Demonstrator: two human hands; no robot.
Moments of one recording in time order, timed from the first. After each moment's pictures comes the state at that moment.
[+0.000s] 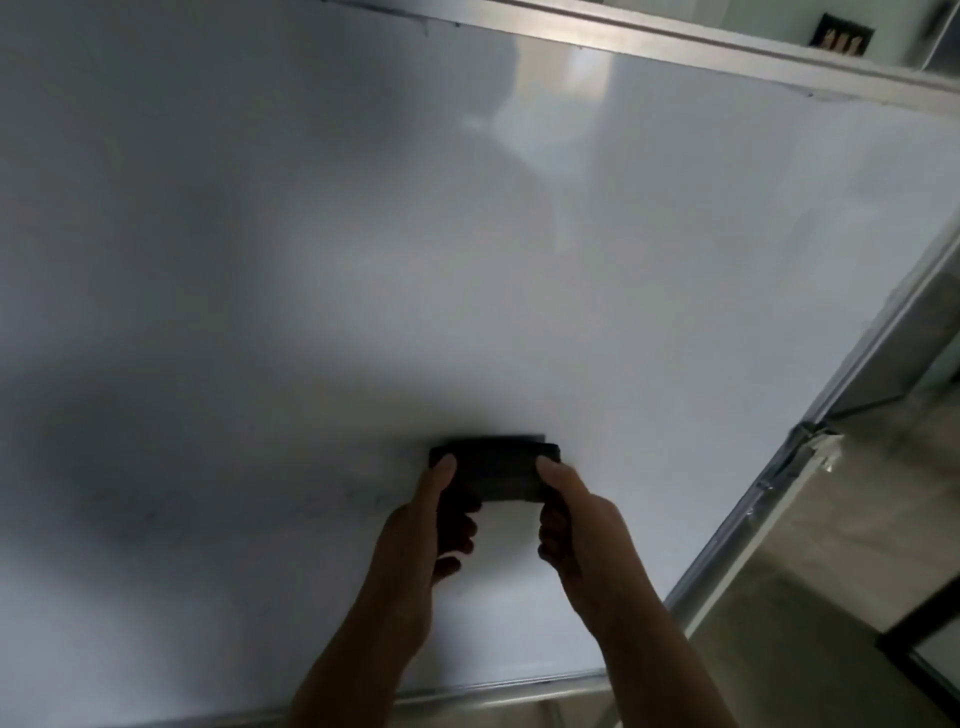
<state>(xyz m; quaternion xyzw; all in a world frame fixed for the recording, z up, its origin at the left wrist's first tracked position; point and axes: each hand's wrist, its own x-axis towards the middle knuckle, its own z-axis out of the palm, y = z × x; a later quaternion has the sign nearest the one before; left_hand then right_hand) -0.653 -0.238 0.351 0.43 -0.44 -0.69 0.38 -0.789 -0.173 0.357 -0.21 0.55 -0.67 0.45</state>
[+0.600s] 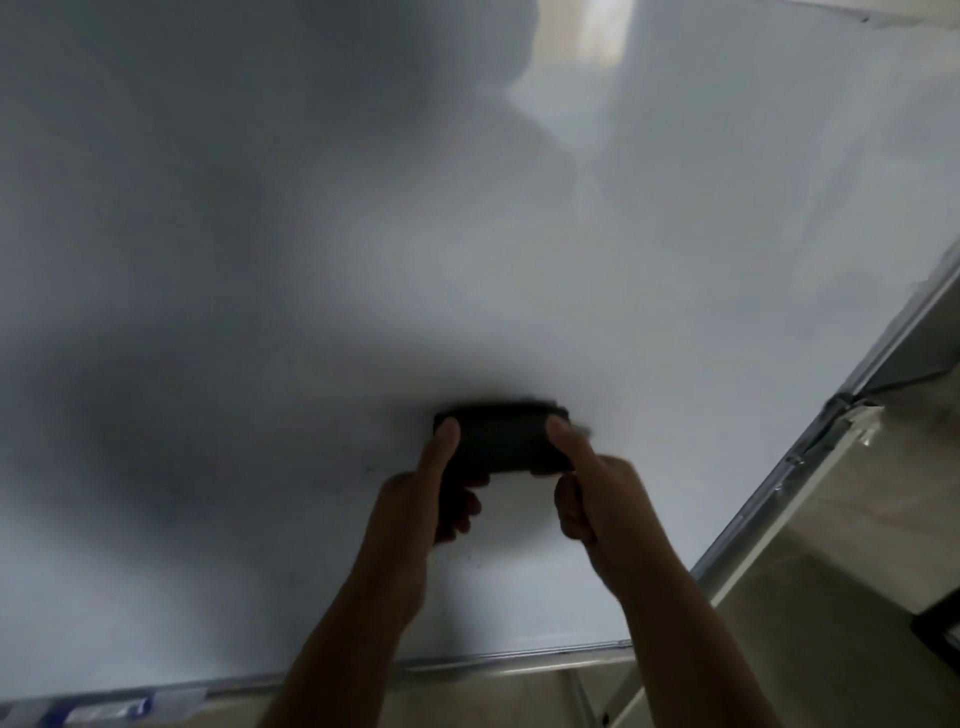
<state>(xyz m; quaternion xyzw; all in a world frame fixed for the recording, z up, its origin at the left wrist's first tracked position) -0.640 -0.248 0.358 0.41 -0.48 -0.67 0.39 -0.792 -0.184 0.368 -0.26 0.60 -0.62 0.42</state>
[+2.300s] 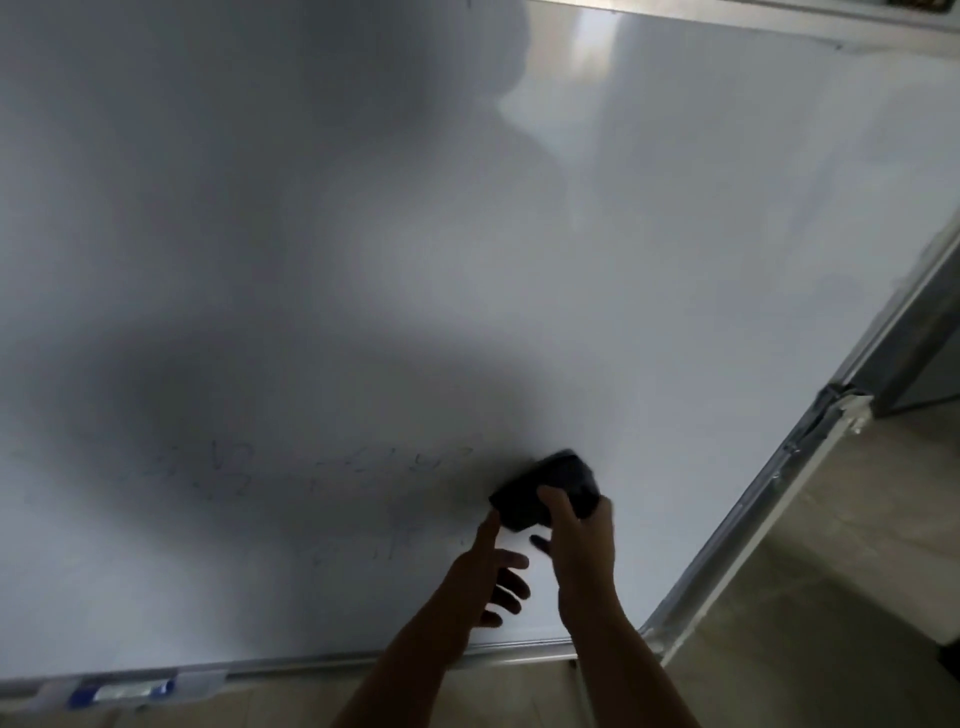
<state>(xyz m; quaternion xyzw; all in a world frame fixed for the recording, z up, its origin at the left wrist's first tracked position) -0.671 -0.247 0.278 0.48 -0.51 -0.70 0.13 -0.786 -0.216 0.277 -0.15 0.61 -0.70 0.33</state>
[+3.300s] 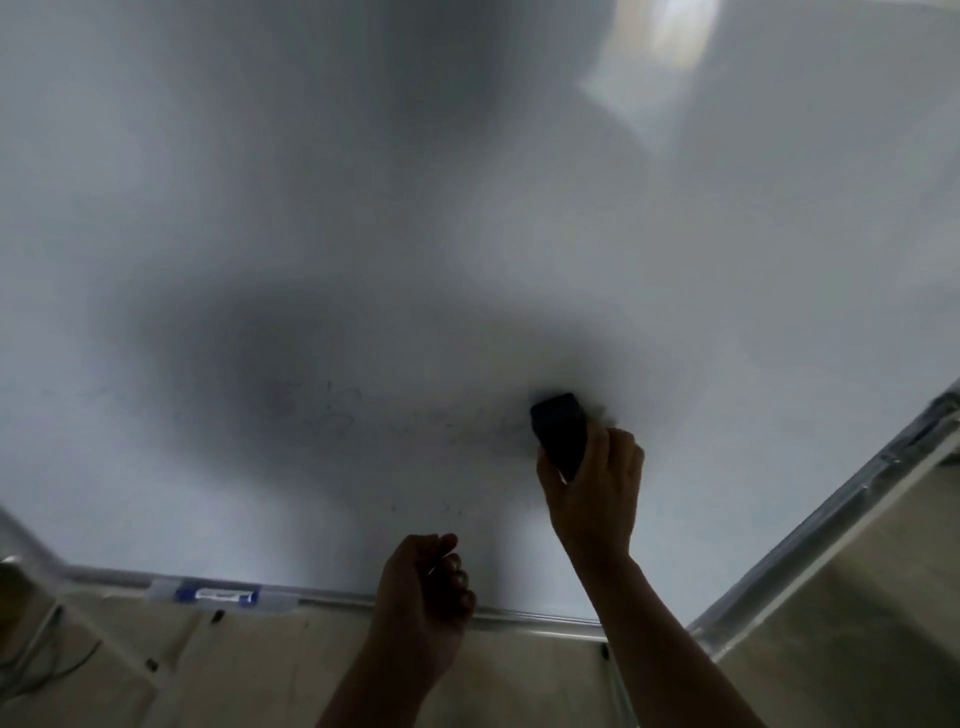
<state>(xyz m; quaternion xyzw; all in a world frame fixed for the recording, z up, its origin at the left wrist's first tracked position) -0.564 -0.217 0.283 0.42 -0.08 -0.79 0.43 -0.745 -0.250 0.276 -0.53 0.69 -0.43 -0.23</state>
